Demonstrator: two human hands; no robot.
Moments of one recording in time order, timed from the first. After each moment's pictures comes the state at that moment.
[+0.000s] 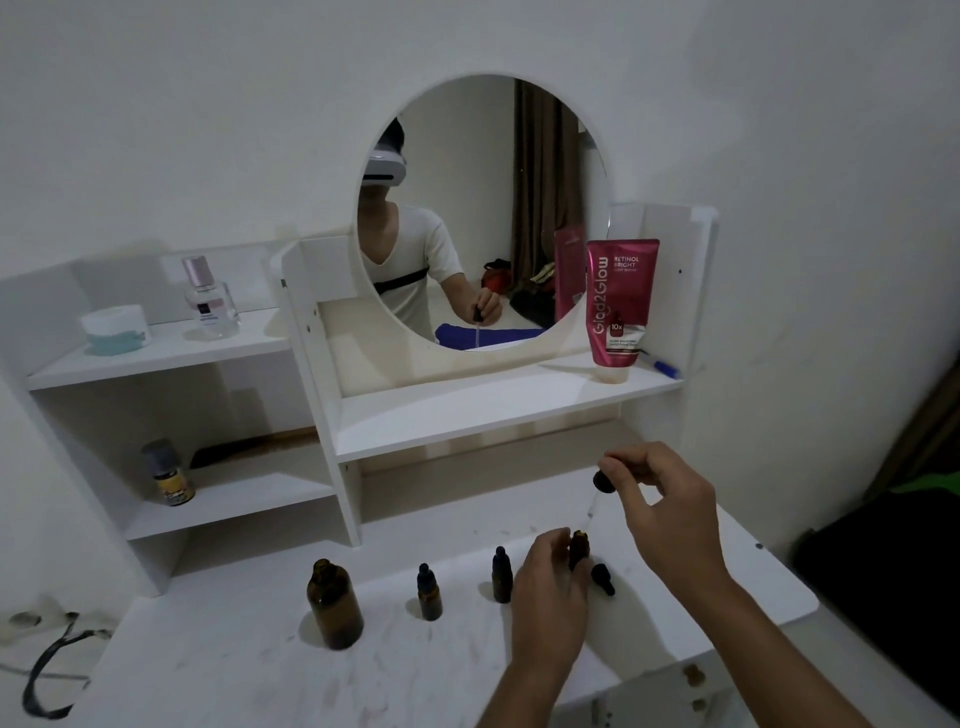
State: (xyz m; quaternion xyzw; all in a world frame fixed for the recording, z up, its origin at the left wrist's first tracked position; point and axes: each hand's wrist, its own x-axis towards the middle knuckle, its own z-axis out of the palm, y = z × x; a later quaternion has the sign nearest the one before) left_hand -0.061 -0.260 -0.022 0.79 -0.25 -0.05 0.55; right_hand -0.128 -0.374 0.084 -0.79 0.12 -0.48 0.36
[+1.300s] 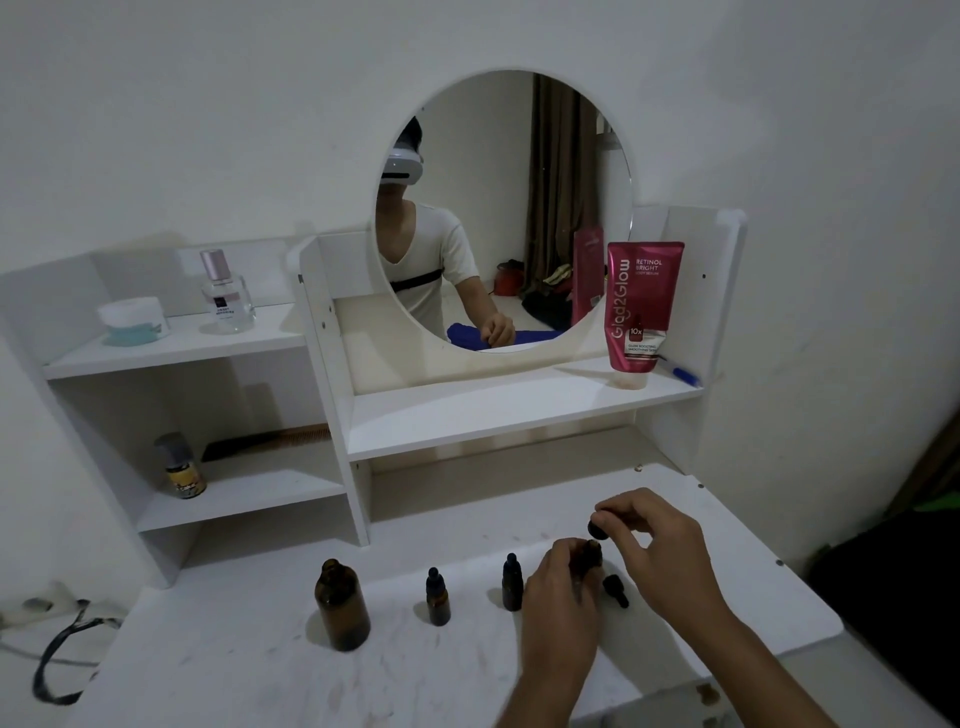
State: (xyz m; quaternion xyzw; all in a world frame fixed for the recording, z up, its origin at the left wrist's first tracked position) left_hand -0.044 -0.275 -0.049 0.81 -0.28 -0.02 0.52; right_hand -0.115 -0.382 0.038 -0.85 0.11 -0.38 0.35
